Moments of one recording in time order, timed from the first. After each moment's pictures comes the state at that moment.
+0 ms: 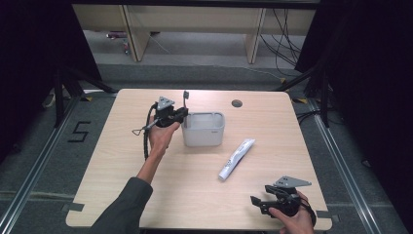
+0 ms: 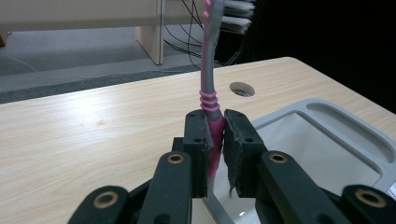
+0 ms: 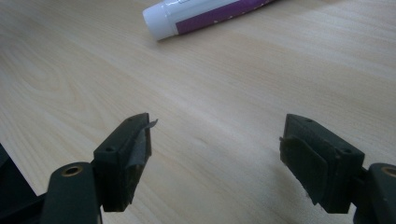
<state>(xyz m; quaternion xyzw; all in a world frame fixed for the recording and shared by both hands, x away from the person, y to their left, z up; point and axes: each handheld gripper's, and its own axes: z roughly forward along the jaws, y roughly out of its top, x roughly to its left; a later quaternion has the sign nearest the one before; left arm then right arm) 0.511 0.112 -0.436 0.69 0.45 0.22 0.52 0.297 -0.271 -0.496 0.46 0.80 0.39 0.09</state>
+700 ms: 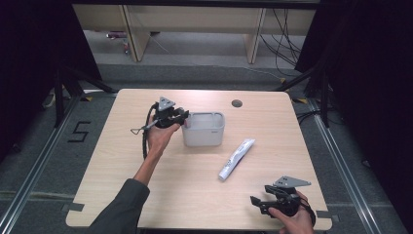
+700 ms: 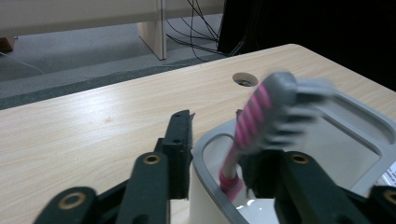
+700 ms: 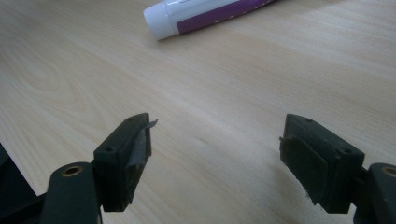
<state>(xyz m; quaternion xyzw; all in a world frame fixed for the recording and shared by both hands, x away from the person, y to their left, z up) 0.503 0.113 -0.430 0.71 0.44 0.24 0.50 0.298 -0.271 -0.497 0.45 0.80 0.38 0.09</state>
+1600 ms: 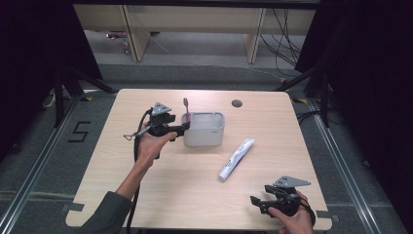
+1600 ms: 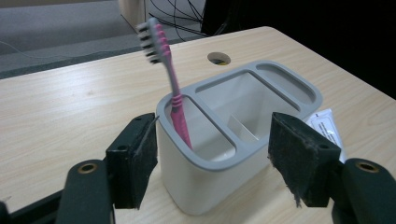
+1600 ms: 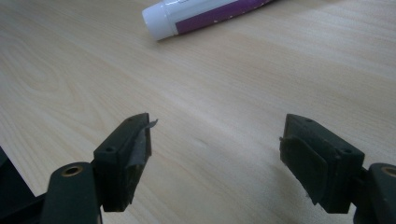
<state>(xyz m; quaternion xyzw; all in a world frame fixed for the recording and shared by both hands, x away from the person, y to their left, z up) 0.463 0.123 -0.410 0.73 0.44 0.18 0.49 0.299 -0.271 -0.497 0.45 0.80 0.38 0.09</state>
